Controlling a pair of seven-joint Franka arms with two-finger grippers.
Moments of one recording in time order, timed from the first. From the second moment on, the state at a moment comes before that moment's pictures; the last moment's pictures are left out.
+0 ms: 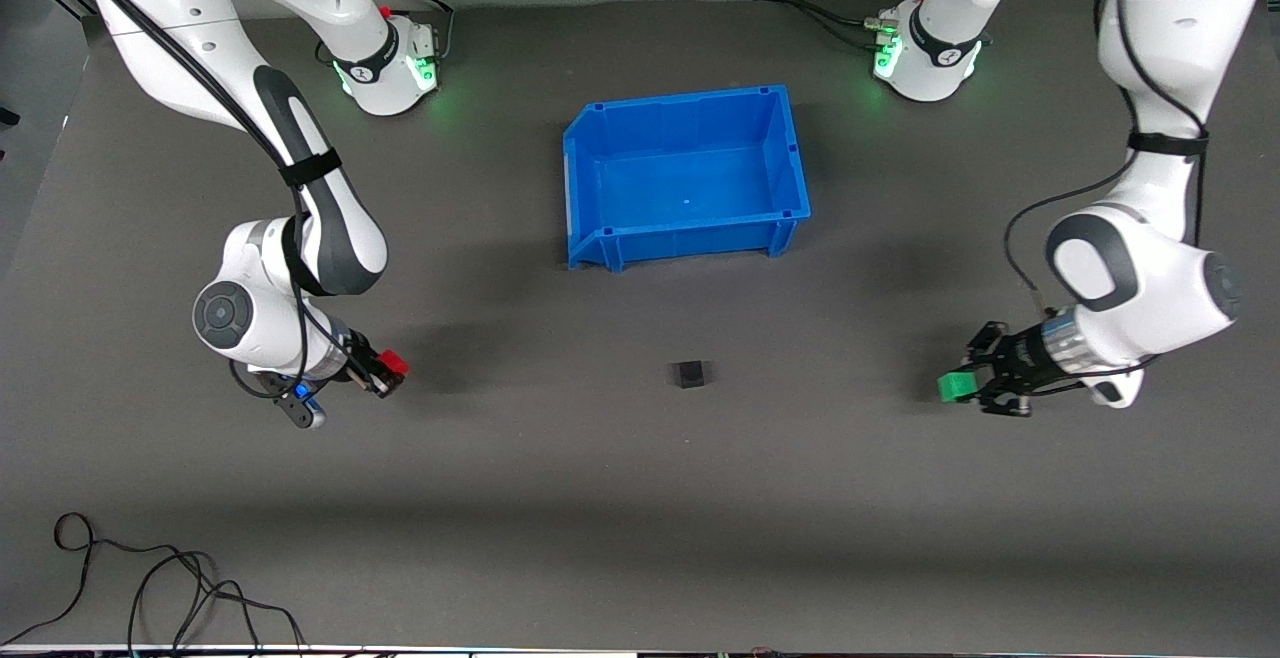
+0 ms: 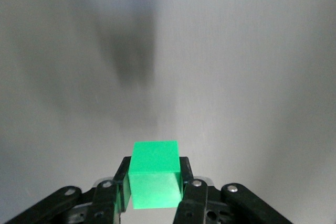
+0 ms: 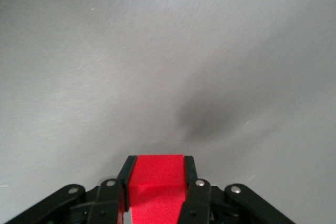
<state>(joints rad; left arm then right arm) -0.10 0.45 0.07 -1.93 -0.64 2.41 -1.16 0.23 0.49 -0.08 -1.90 0.21 2.34 0.86</state>
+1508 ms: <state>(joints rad) -0.64 0.66 0.06 -1.86 -0.64 2.76 -1.67 0.64 0.89 -0.08 -1.33 0.27 2.34 2.01</state>
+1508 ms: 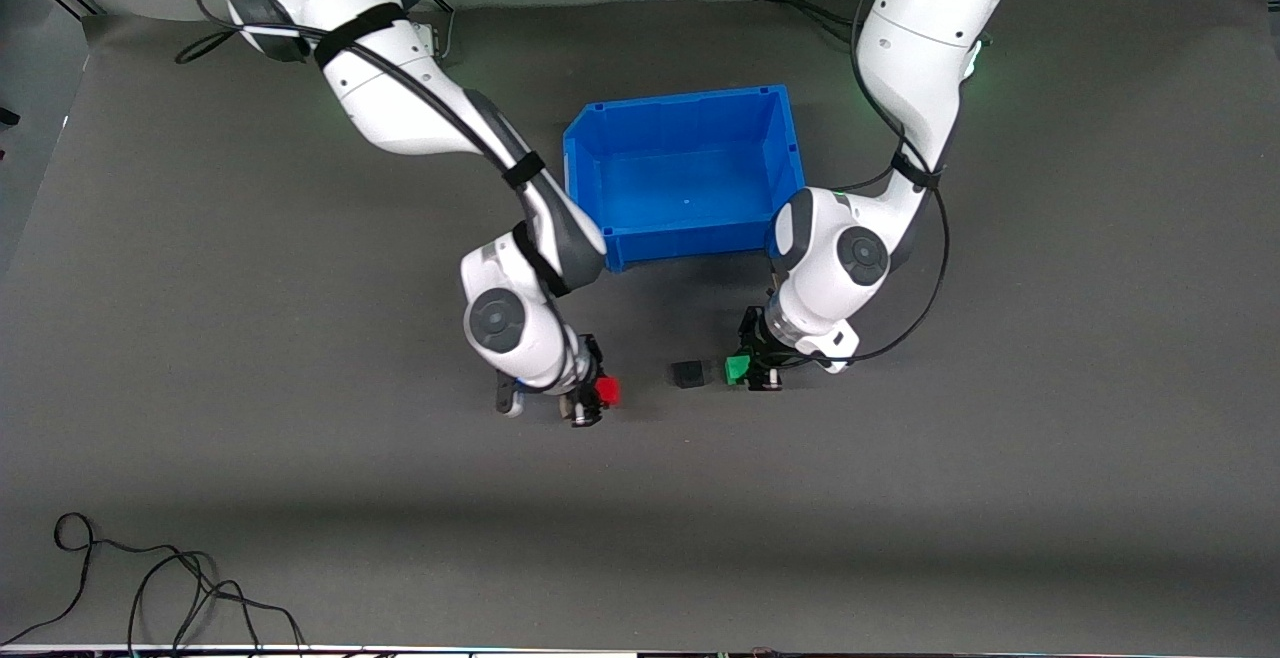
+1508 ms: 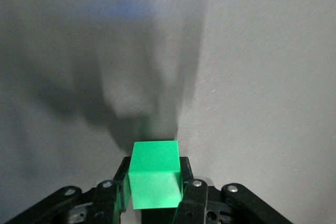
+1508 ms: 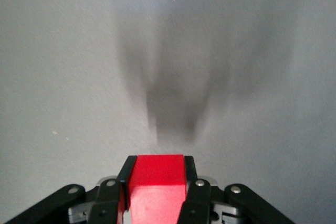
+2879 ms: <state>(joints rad) -0.68 0.71 0.09 -1.78 -0.61 2.76 -1.77 0.71 1.02 -0.08 -1.19 0.25 2.38 2.10</state>
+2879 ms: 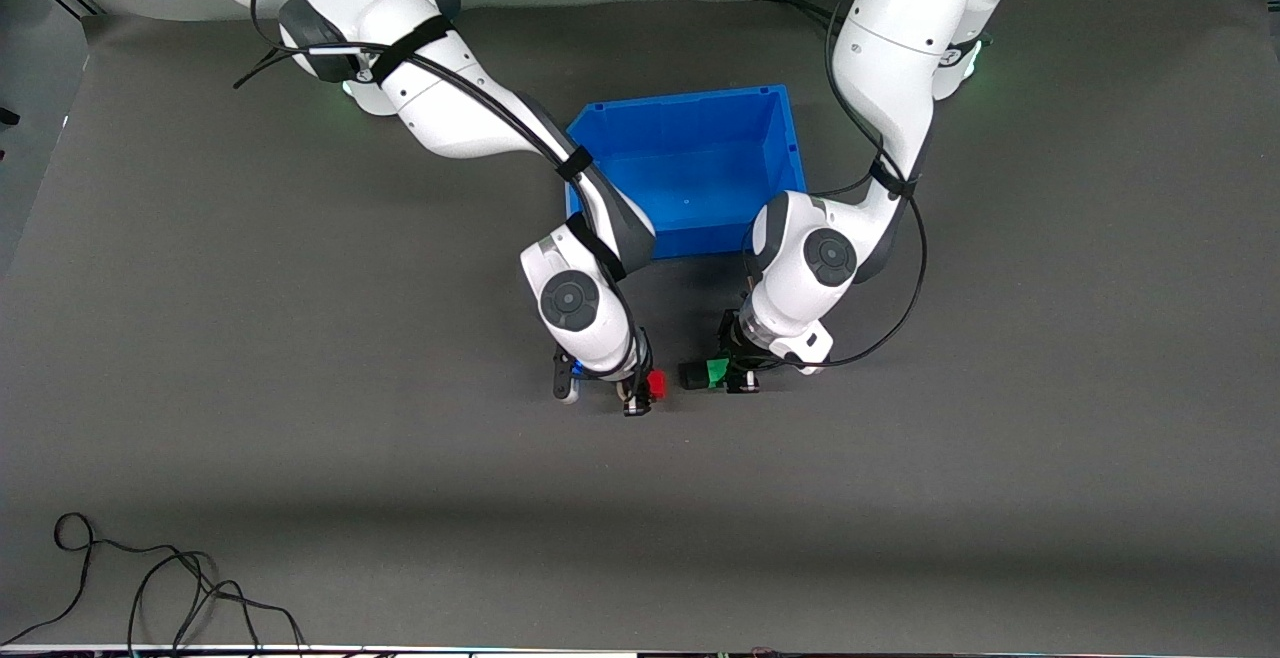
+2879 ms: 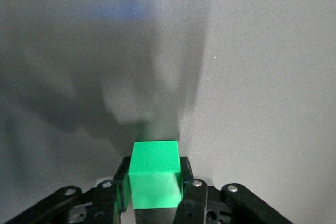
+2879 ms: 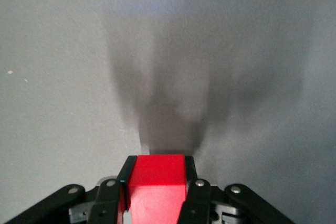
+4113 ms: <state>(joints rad) -0.76 0.78 0.14 -1.68 -0.59 2.76 -1.87 0.72 1.04 -0.09 -1.18 0.25 2.40 2.10</state>
